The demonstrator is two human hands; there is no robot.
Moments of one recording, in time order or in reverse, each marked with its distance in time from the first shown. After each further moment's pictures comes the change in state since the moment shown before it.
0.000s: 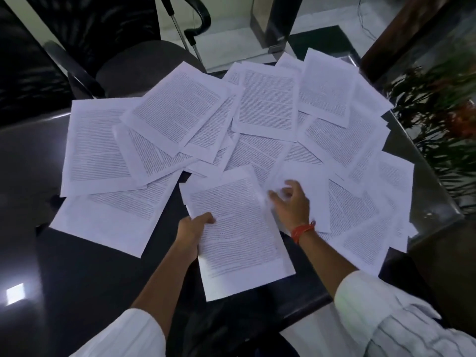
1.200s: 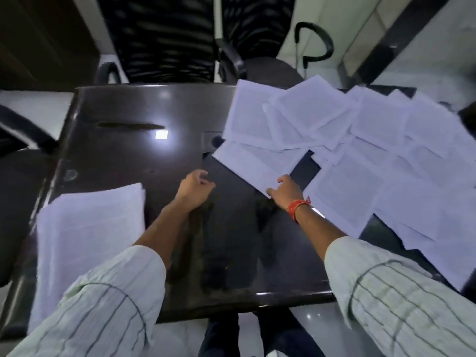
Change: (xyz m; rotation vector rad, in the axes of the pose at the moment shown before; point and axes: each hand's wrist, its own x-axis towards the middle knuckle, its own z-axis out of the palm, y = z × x) left_hand -0.051 -0.037 -0.364 0.502 0.249 0.543; right_hand -0.240 -0.146 0.211 -0.428 -0.373 -0.194
